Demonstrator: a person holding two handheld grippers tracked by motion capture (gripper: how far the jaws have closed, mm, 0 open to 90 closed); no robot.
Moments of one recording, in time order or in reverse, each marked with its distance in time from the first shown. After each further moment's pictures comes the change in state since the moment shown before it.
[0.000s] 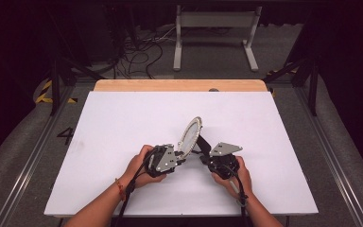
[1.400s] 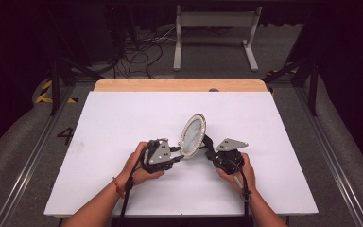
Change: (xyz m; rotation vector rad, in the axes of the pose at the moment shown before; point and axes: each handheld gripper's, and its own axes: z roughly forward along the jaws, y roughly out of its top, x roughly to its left) left arm 0.019 -0.007 -0.014 -0.087 -0.012 -0.133; right arm -0.021 -0.006 0.001 -0.012 -0.040 0.041
